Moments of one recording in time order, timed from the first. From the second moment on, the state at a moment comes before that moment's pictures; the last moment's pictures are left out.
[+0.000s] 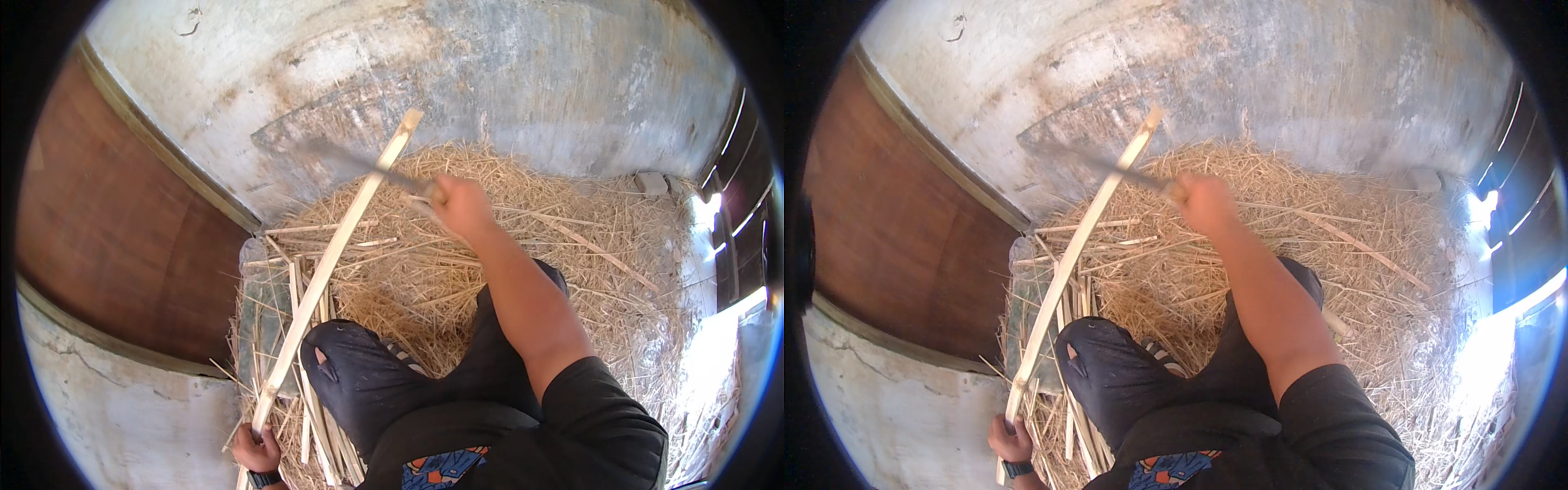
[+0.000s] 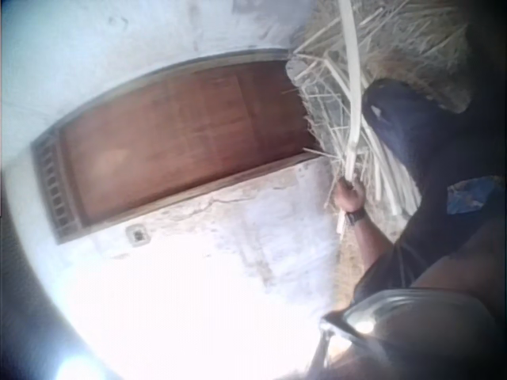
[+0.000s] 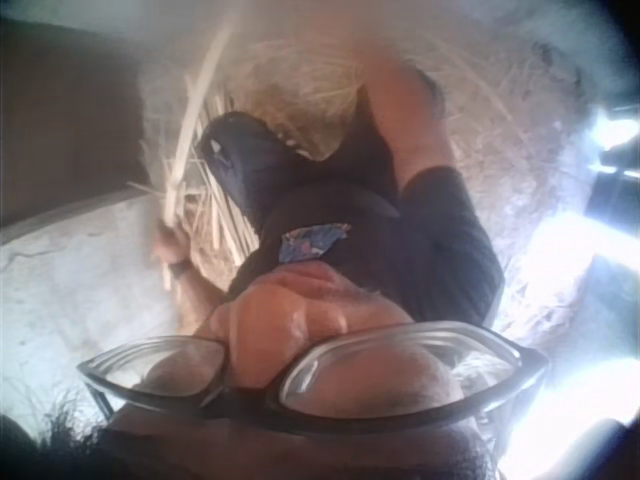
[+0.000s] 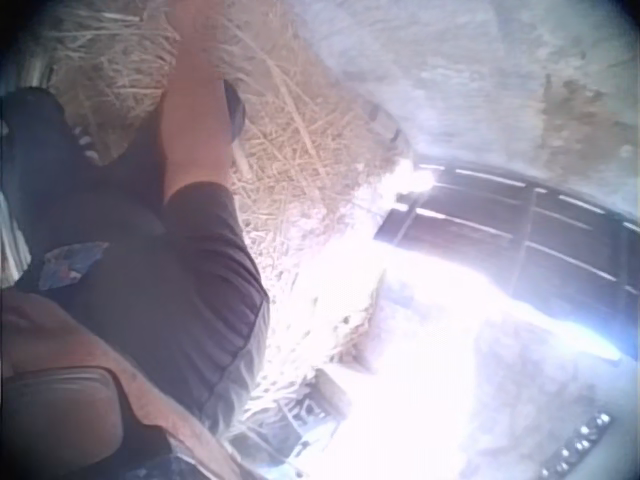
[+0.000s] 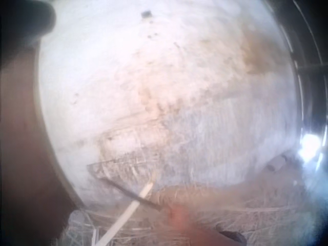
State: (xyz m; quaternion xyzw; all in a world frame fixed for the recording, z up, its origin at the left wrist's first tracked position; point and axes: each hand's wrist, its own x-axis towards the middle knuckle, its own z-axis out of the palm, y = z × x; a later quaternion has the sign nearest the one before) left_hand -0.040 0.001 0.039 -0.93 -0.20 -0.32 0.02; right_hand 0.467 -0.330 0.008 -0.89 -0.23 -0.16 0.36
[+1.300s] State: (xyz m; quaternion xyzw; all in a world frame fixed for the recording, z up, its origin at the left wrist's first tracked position) left_hand -0.050 0.006 0.021 -0.92 -0.22 -0.32 -0.05; right_hand 0.442 -0.345 0.029 -0.82 -0.34 -0.25 0.40
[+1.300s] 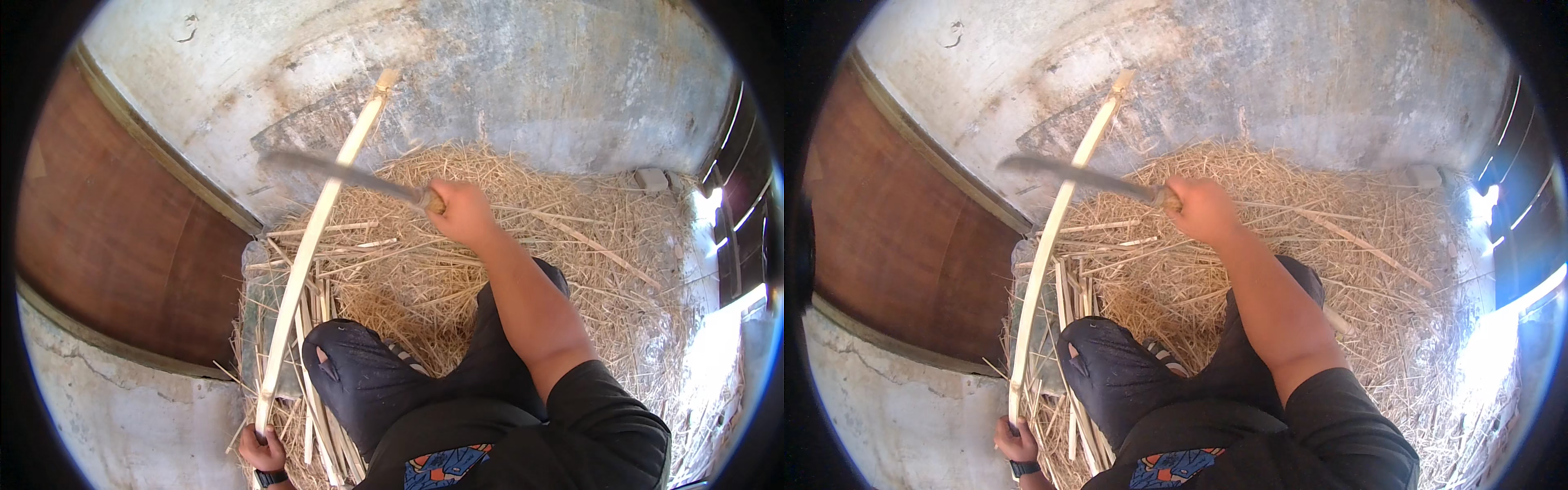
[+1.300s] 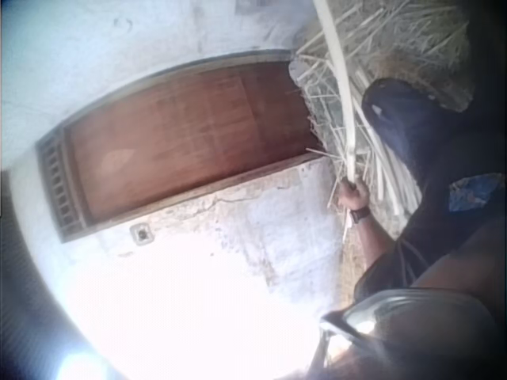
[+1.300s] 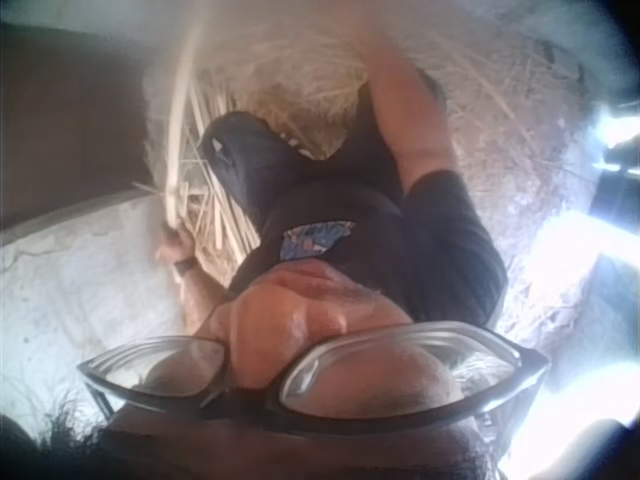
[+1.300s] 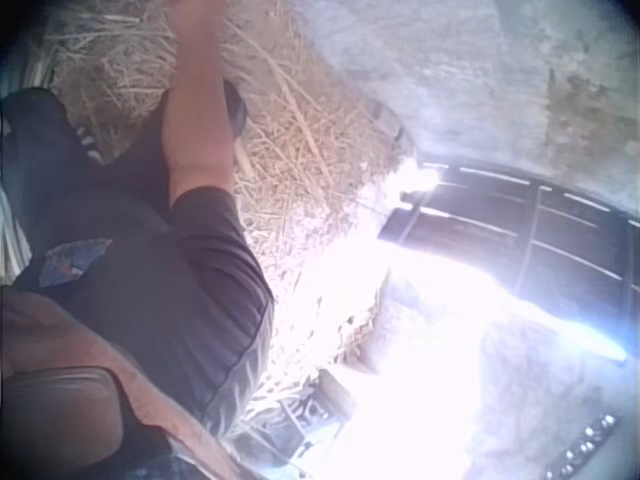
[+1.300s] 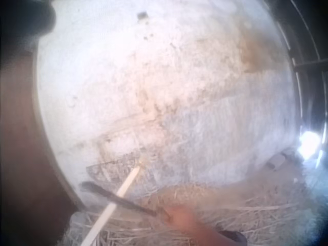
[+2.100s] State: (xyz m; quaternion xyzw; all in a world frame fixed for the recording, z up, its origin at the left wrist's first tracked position) left_hand -0.059 0.005 0.040 -0.93 -0.23 -0.27 -0.06; right_hand 0.443 -0.344 0.041 -0.89 -0.25 -0.08 0.37
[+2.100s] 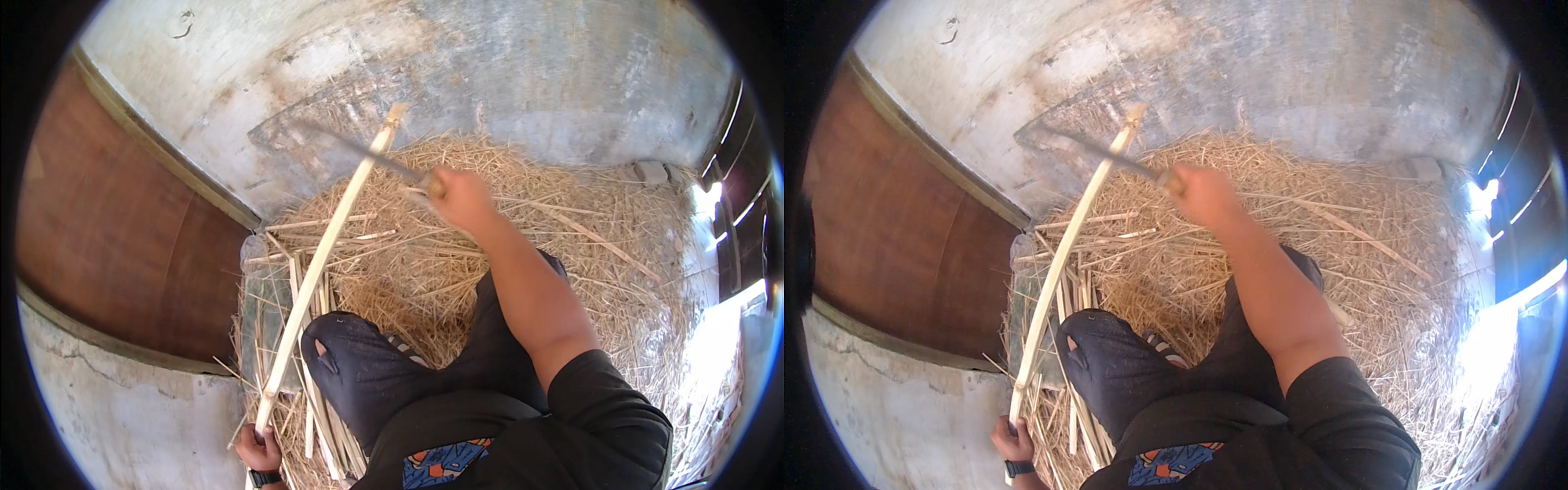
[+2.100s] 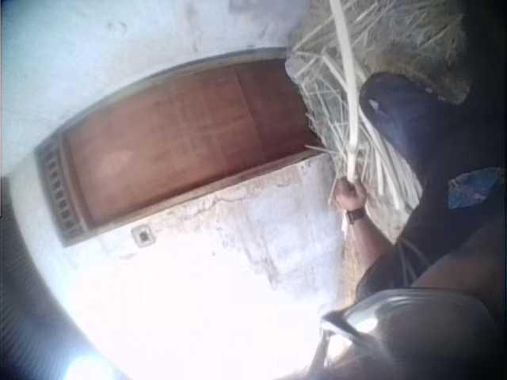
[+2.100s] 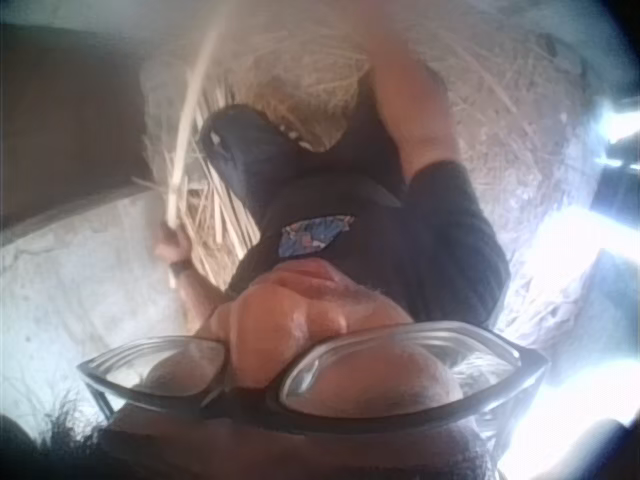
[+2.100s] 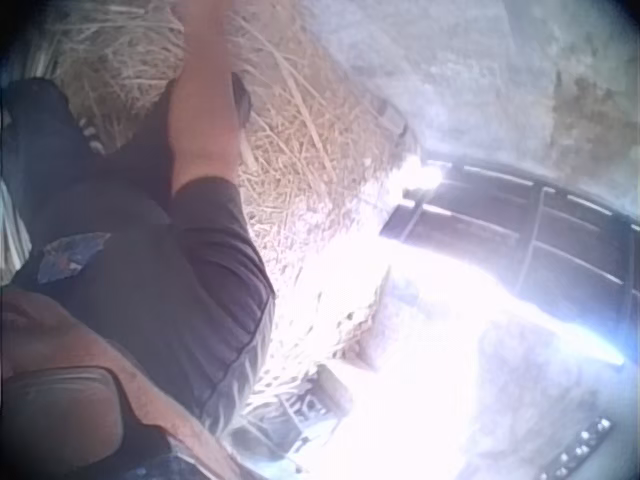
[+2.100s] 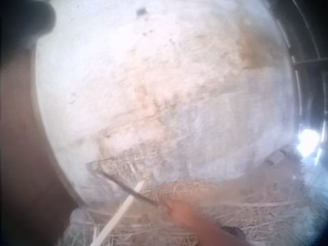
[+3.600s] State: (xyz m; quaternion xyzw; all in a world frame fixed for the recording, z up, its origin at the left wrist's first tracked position) left_hand -0.067 0.014 0.031 -0.93 -0.21 -0.29 0.06; right_hand 0.455 -0.353 0.028 -0.92 -0.11 -0.11 0.35
